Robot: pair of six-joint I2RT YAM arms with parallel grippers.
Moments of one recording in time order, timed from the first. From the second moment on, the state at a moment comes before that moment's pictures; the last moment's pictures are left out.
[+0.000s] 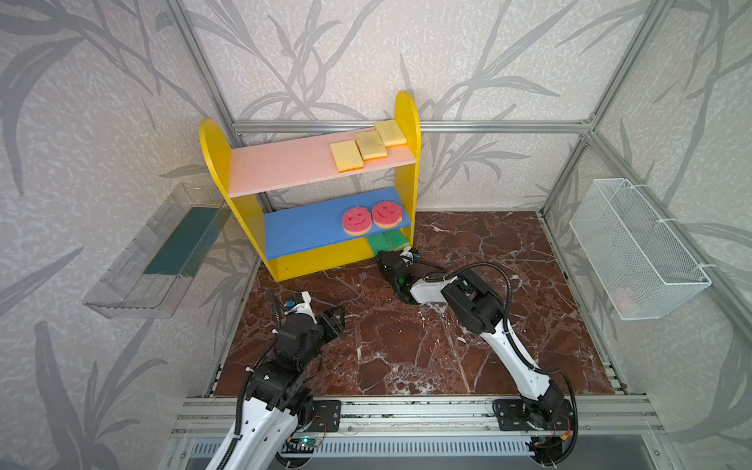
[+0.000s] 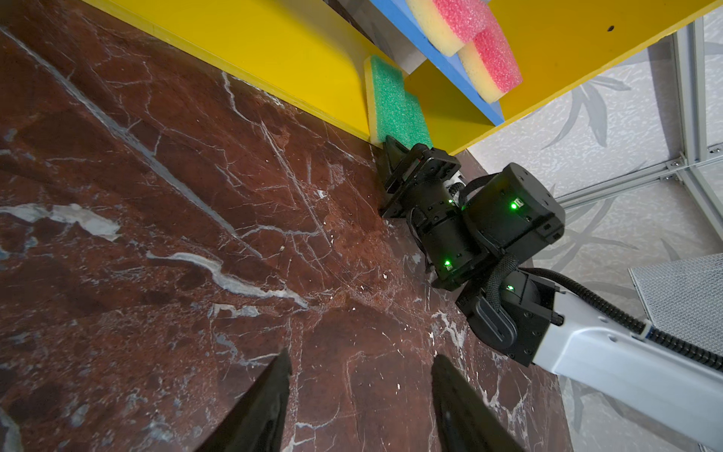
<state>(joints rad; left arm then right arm) -0.34 0.37 0.35 -0.46 0.00 -0.86 0.78 2.53 1.64 0.59 0.37 1.58</state>
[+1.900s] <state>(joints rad) -0.12 1.20 0.59 0.01 -0.51 -0.29 0.33 1.13 0.39 0.33 0.43 0.10</state>
